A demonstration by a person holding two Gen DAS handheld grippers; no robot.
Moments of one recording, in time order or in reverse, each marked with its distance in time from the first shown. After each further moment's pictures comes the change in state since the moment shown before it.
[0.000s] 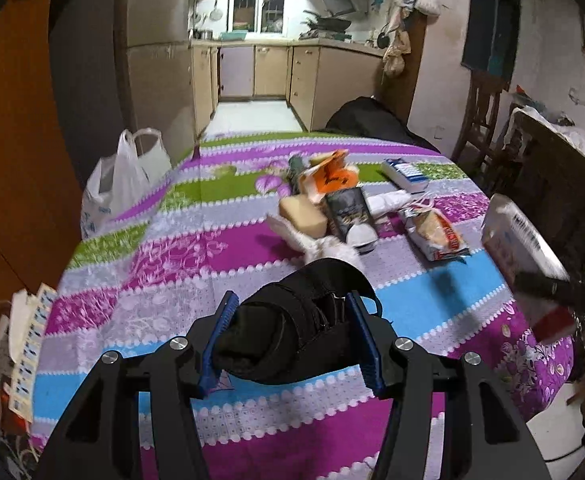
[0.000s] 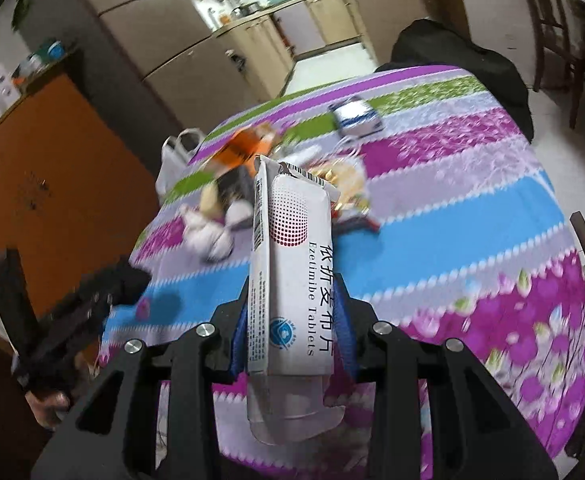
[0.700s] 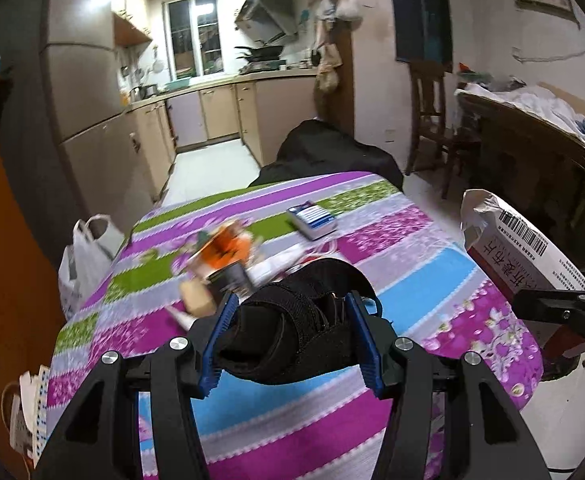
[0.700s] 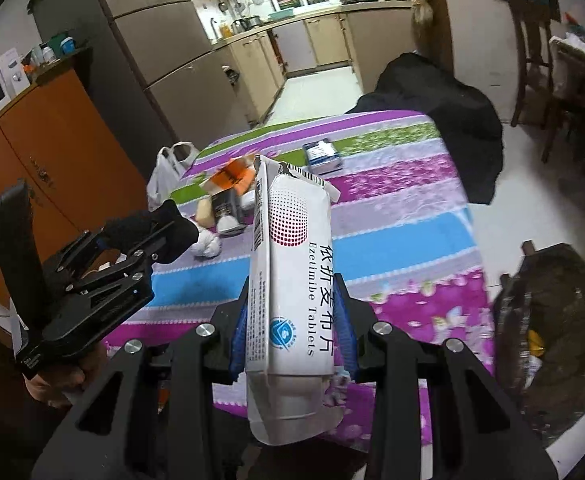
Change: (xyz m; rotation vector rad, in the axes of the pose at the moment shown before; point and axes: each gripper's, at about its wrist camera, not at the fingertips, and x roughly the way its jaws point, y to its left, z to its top) left arm -0.026 -0.138 0.046 0.223 -0.100 -0.062; right arm -0.101 -0.015 0.008 -0.061 -0.071 -0.130
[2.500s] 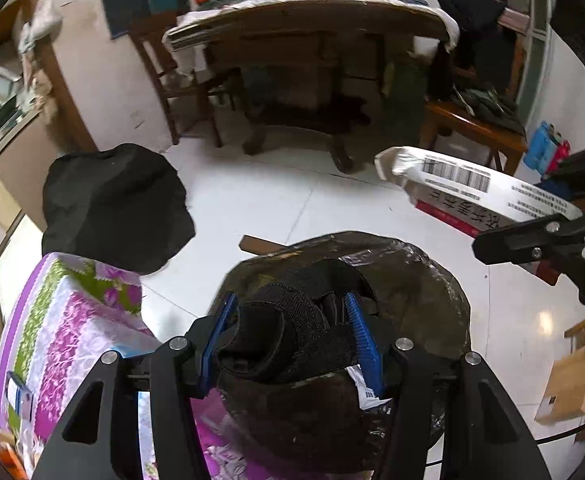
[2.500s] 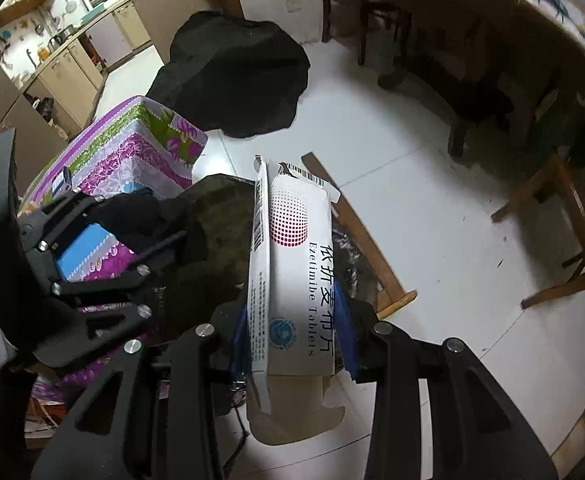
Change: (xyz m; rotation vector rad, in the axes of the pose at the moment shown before) left arm 0.130 -0.418 0.048 0.626 0.173 -0.601; right arm -0.098 -0.287 -0.042 0.412 0.205 -0.407
